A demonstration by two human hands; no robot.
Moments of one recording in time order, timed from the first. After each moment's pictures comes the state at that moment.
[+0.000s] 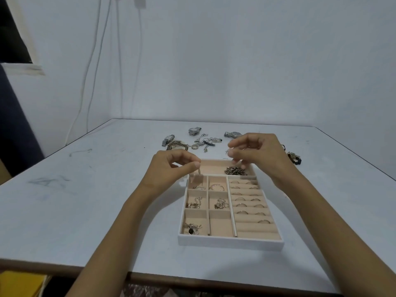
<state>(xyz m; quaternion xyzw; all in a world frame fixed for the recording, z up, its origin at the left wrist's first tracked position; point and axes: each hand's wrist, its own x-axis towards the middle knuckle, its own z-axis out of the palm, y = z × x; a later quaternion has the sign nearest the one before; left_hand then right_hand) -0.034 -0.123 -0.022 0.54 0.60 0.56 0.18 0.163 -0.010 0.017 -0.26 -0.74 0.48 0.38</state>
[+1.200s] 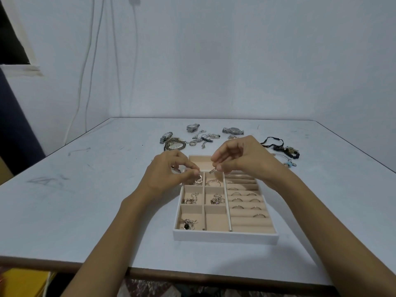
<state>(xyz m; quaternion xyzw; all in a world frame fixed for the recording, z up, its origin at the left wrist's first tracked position) -0.041 -0.112 -0.038 0.62 0.65 0.45 0.05 0.159 -0.022 0.016 -0.24 -0.81 0.46 0.26</state>
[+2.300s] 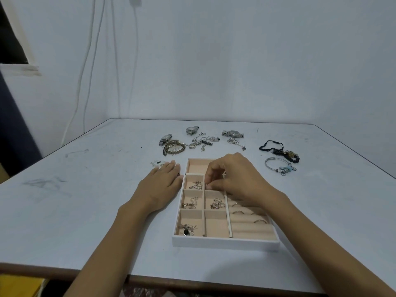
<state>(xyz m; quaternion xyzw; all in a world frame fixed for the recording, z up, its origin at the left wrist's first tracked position) -0.051 -0.115 -0.056 0.60 0.79 0.12 0.03 0.140 -0.031 -0.007 -0.24 -0.93 0.20 0.21</state>
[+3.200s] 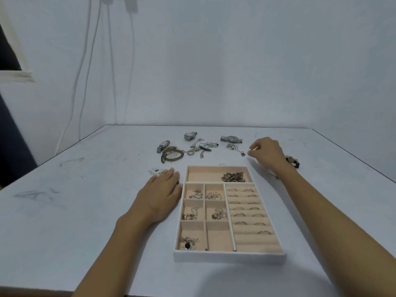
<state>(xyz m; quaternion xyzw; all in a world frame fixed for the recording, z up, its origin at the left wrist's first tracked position) -0.054 -0.112 -0.058 0.61 0.78 0.12 0.03 0.152 0.112 -0.020 -0.52 -0.78 0.19 0.28</state>
